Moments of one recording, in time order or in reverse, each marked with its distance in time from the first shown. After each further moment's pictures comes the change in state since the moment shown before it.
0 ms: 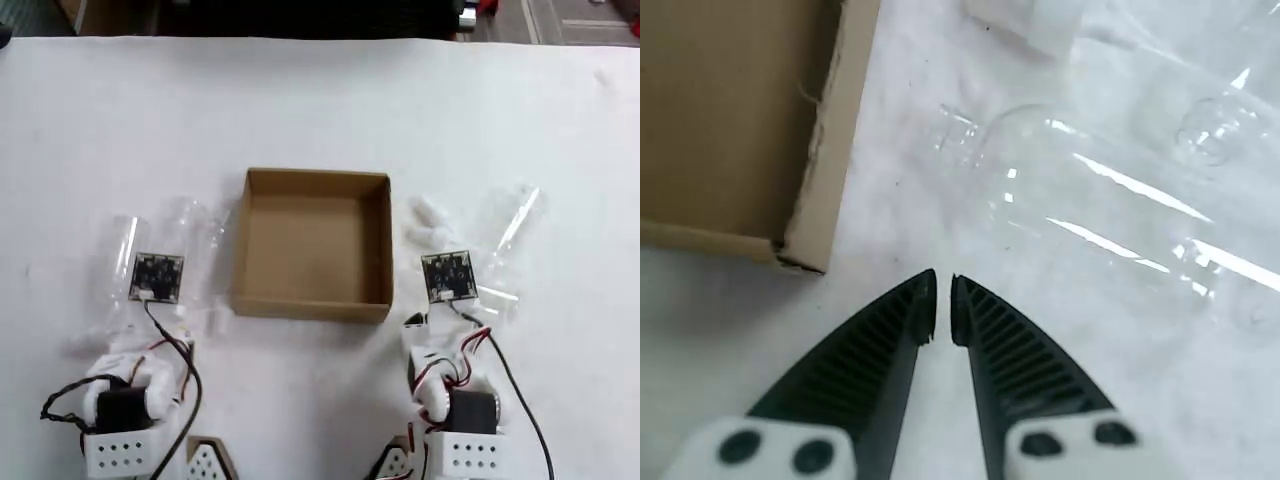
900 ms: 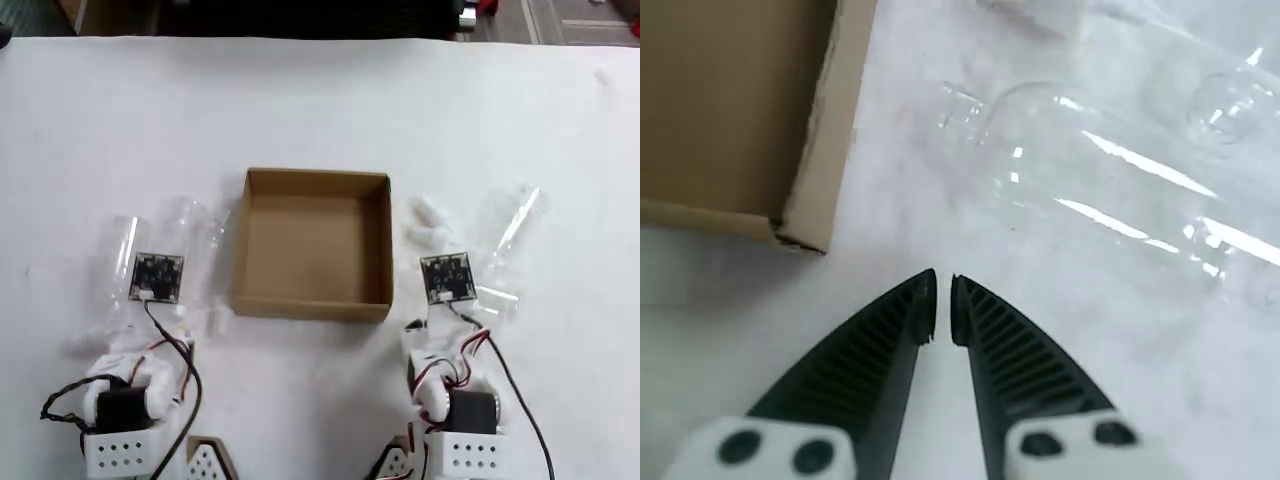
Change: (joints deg) left arm 0.0 0.0 0.0 0.0 0.0; right arm 0.0 0.0 0.0 2.9 0.0
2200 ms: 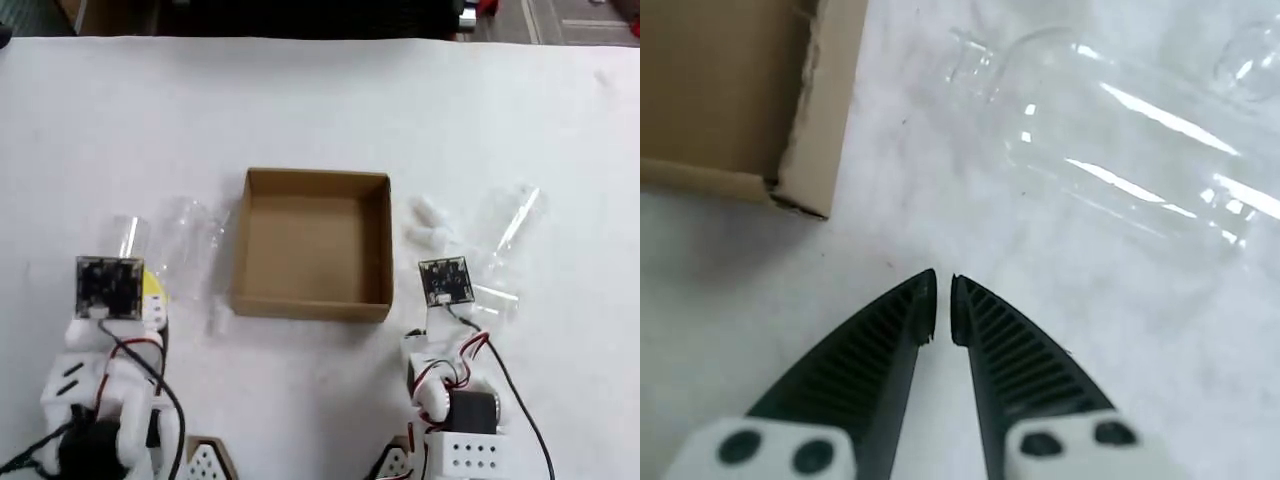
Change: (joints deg) left arm -0.6 -0.4 -26.1 -2.7 0.0; right arm 0.0 0.0 0.0 3.2 0.0
